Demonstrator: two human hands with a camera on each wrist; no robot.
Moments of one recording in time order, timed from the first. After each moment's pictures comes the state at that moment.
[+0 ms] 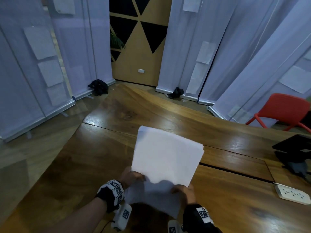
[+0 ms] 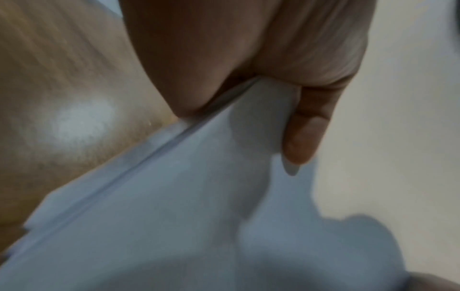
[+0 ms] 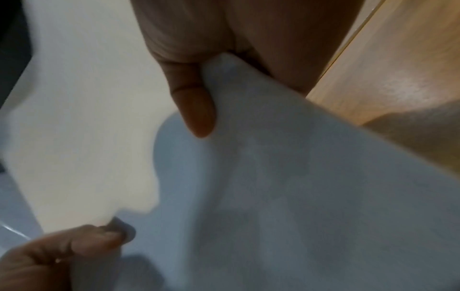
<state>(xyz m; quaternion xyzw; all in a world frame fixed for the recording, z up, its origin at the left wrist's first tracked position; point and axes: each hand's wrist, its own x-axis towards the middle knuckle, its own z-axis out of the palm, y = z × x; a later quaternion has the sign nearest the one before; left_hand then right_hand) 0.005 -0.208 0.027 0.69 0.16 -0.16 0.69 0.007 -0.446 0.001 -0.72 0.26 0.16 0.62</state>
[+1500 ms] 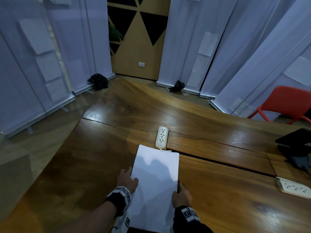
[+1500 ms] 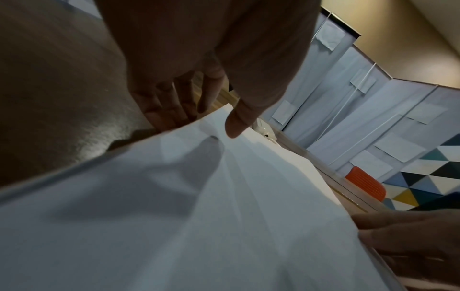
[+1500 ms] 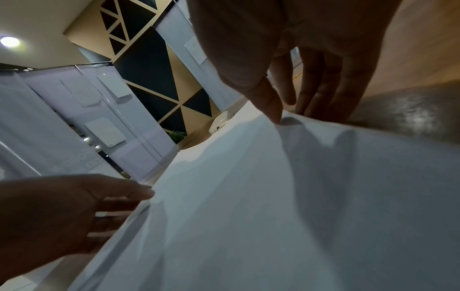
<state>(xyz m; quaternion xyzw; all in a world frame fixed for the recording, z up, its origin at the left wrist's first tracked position) -0.012 -0.214 -0.028 0.86 0.27 -0.17 0.40 -0.019 -0.430 -0.039 -0.89 0.25 0.16 0.36</state>
